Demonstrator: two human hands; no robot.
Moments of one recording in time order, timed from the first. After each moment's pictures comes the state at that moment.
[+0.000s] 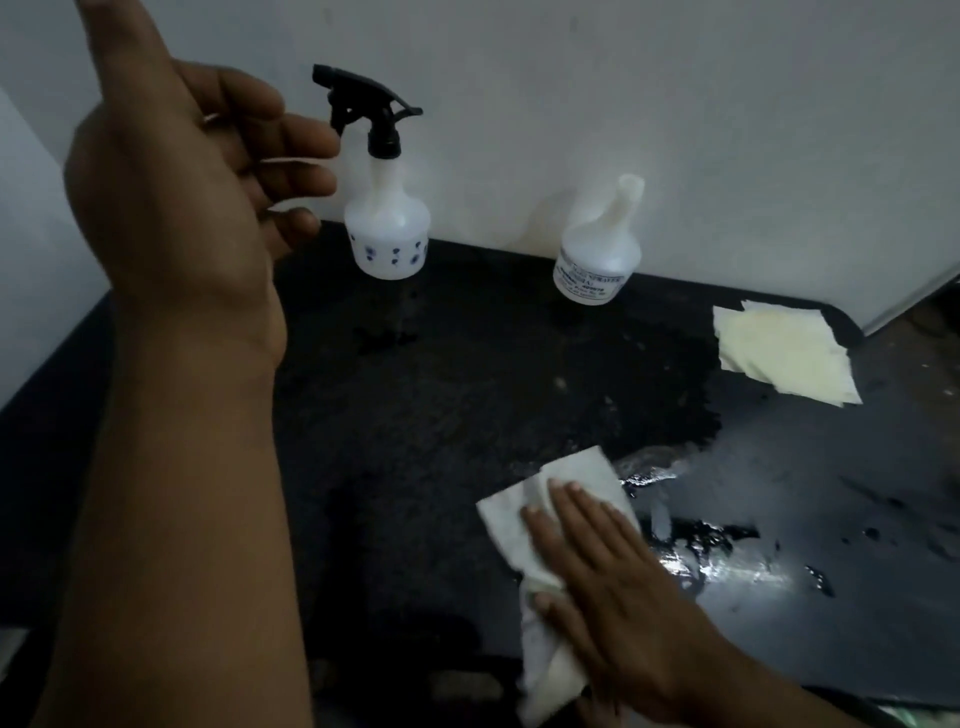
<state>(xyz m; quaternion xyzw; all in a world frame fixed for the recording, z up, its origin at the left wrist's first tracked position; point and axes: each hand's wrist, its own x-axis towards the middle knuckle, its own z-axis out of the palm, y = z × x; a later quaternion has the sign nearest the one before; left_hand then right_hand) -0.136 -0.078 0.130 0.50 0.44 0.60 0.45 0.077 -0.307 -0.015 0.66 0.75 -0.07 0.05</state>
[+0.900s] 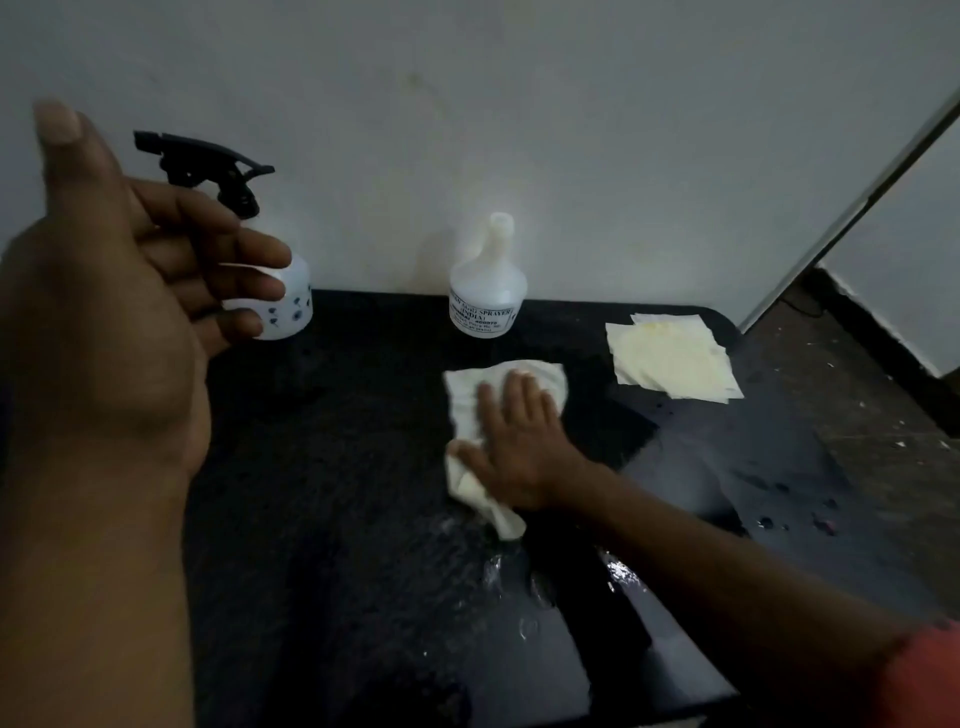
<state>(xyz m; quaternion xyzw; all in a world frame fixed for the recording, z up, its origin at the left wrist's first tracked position) -0.091 -0.060 0.094 0.61 0.37 0.49 0.50 0.149 -0.178 -0.036 0.78 0.61 -0.13 0.04</state>
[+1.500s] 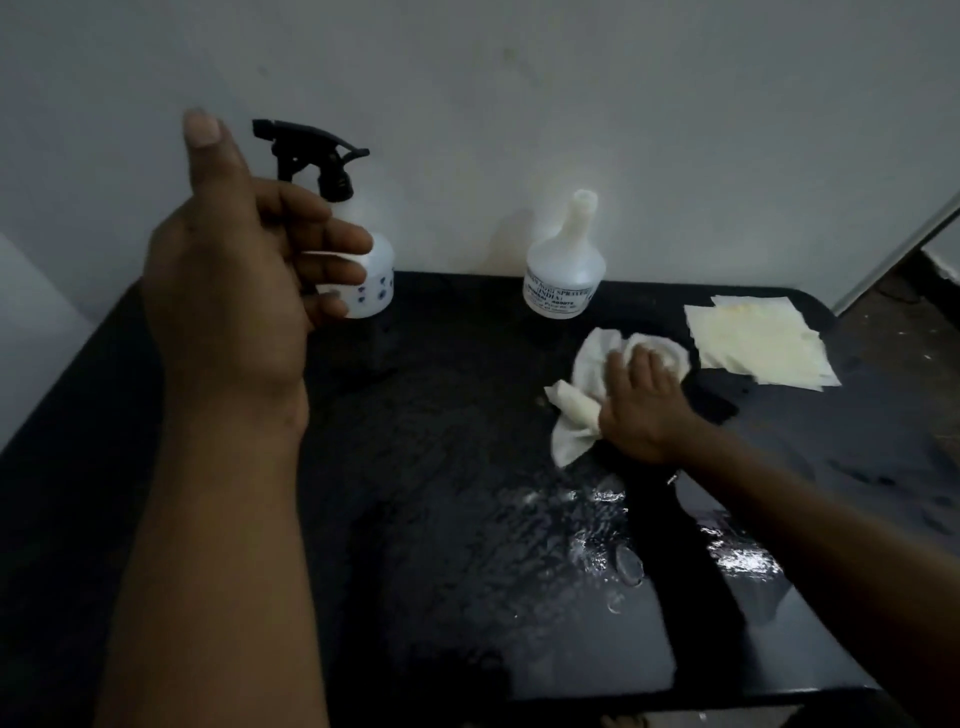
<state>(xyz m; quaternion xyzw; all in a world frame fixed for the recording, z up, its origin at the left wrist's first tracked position) -0.098 -0.092 0.126 0.51 0.40 0.58 0.49 0.198 -0.172 -0.041 0.85 0.52 -0.10 0.09</state>
